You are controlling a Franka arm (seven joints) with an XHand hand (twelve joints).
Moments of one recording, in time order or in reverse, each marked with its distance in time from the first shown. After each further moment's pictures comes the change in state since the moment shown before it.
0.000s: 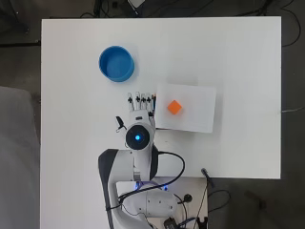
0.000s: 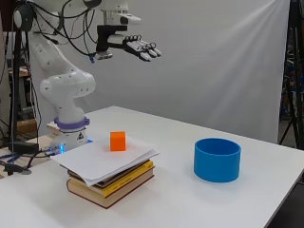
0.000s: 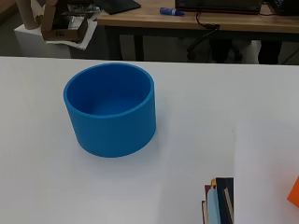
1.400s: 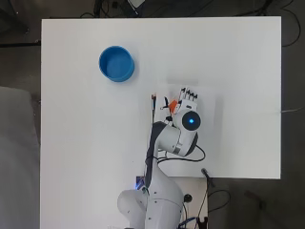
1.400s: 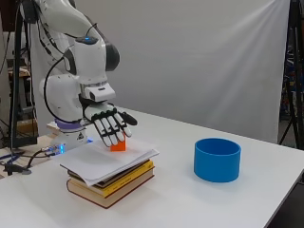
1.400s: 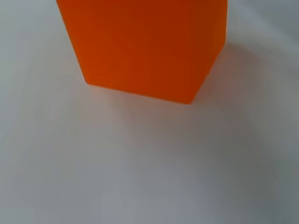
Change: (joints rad) arm -0.099 0.367 -0.325 -0.279 -0.056 0.656 0.065
